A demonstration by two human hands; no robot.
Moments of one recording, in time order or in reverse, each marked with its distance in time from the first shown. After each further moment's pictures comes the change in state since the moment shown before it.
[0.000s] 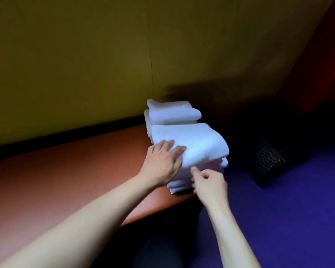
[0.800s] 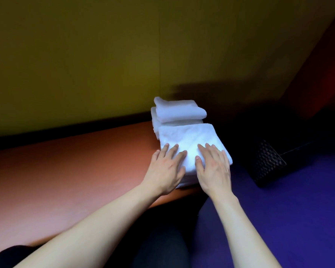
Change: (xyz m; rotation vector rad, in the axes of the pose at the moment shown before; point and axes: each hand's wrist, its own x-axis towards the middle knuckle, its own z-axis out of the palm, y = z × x) left_hand -0.039 0.000 0.014 0.054 -0.004 0.005; right_hand 0.037 0.017 0.009 -0.514 0.154 -0.652
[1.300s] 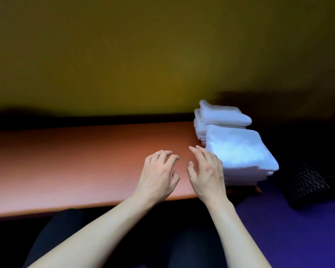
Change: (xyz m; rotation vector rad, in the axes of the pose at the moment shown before) left_hand -0.142 -0.079 -0.037 -0.027 0.330 -0.236; right_hand -0.053 -0.140 0.030 0.162 0.033 -0.310
